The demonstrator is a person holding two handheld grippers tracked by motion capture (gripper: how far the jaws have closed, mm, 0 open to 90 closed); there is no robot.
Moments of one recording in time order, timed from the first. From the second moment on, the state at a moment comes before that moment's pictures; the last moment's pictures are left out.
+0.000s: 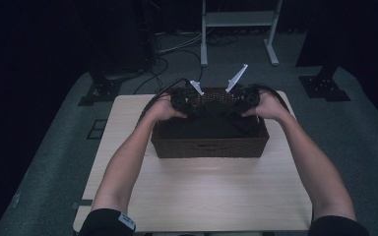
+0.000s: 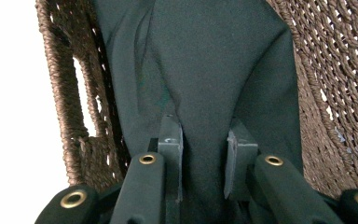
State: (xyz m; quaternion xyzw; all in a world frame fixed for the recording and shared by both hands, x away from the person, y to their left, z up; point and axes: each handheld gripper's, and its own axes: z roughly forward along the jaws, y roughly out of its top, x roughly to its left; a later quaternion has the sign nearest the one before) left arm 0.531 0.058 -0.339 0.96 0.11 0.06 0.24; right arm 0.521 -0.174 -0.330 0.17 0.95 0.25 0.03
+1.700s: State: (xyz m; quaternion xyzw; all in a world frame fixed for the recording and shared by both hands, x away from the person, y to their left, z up) left arm 0.539 0.058 -0.368 0.96 0.14 0.05 0.23; right arm 0.528 -0.171 -0.360 0.18 0.95 0.23 0.02
